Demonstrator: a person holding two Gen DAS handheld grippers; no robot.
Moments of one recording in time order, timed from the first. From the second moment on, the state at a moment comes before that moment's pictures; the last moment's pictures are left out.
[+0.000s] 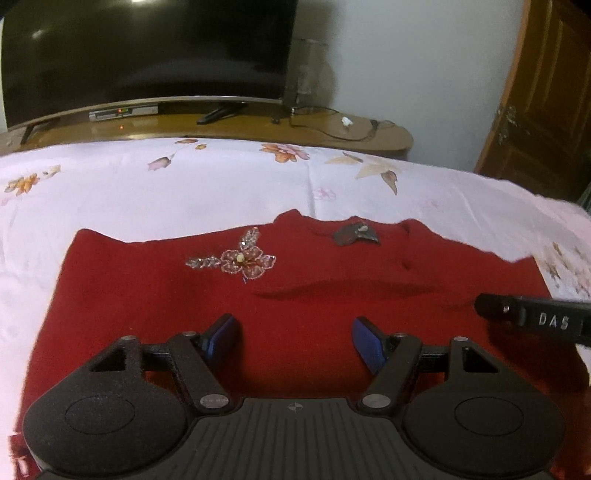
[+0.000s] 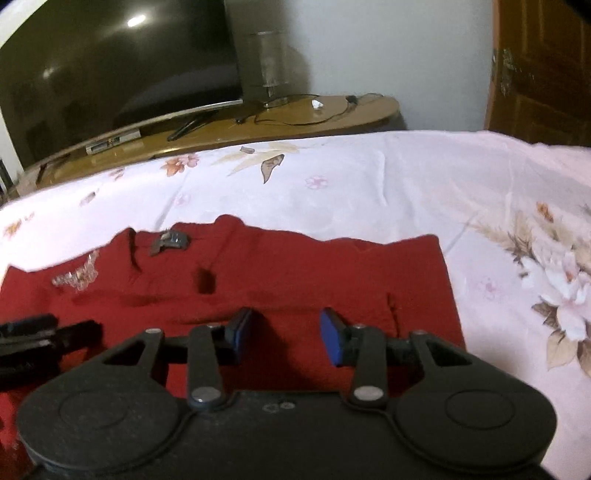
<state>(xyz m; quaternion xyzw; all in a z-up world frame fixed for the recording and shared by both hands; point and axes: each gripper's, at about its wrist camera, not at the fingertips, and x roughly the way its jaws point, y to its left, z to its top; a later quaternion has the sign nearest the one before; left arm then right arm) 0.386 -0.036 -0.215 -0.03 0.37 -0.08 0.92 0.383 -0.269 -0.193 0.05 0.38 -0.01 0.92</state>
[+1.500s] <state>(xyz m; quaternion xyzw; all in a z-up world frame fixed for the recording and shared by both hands) 0.076 0.070 -0.202 -0.01 0.43 -0.03 0.90 0.055 -0.301 -0.170 0.07 0.43 -0.02 0.90</state>
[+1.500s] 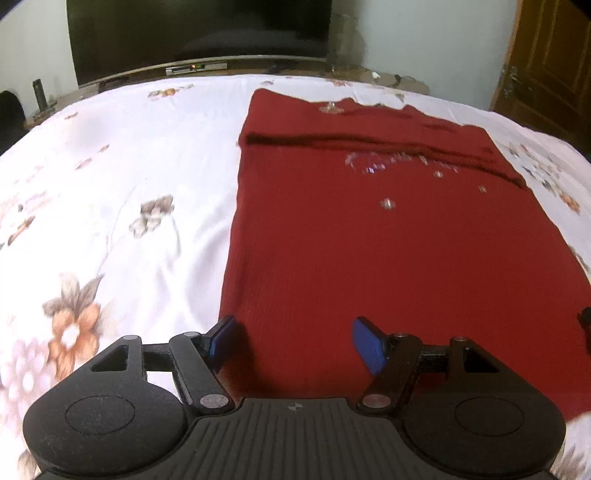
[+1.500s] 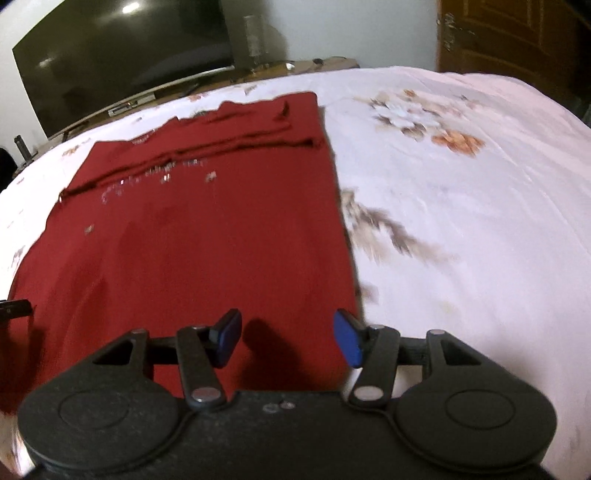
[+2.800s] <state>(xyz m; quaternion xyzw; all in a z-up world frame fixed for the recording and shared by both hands) 0.058 0.099 -0.154 -0.15 0.37 -0.12 0.91 0.009 -0.291 -0.140 0.16 0.39 0.00 0.91</state>
